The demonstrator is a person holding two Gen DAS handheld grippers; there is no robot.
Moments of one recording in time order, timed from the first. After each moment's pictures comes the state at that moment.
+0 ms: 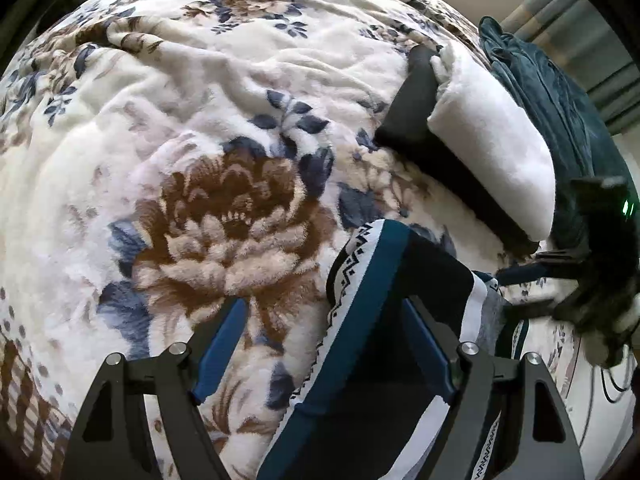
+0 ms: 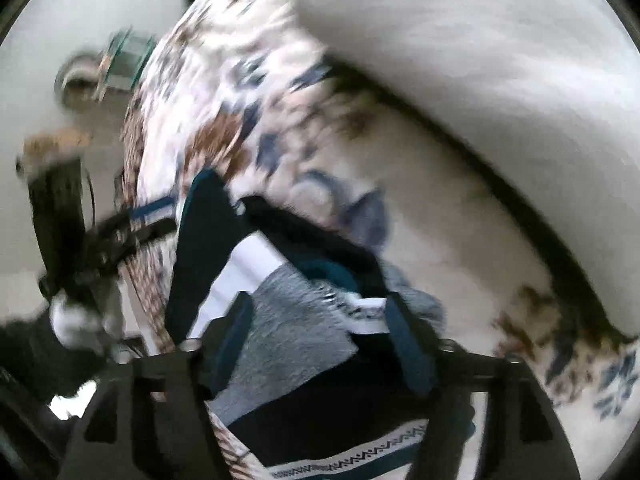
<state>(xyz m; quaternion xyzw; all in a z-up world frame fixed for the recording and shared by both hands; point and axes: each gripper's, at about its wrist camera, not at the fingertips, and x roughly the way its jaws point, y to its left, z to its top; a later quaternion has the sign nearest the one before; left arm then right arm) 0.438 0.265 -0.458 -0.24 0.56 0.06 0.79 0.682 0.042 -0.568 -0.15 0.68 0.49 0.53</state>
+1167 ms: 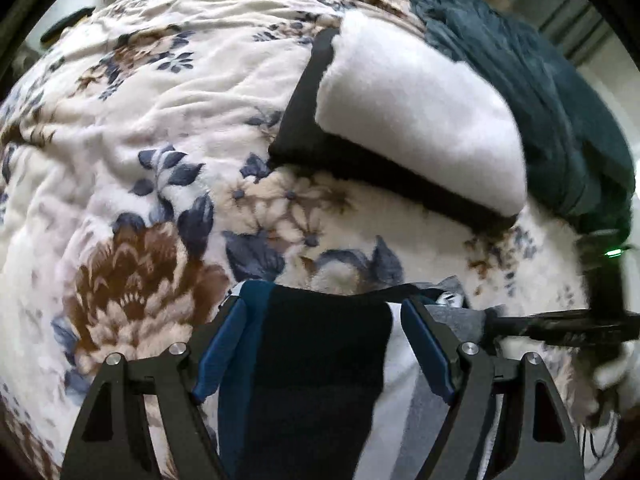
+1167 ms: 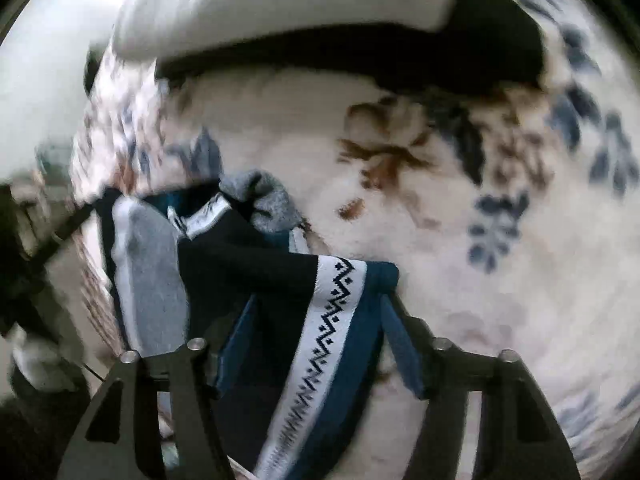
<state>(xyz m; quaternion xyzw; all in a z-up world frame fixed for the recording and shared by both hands) 0.501 0.197 -0.458 -0.14 0.57 -0.02 0.81 0.670 -0.148 -0.598 0.11 0.71 0.28 0.64</state>
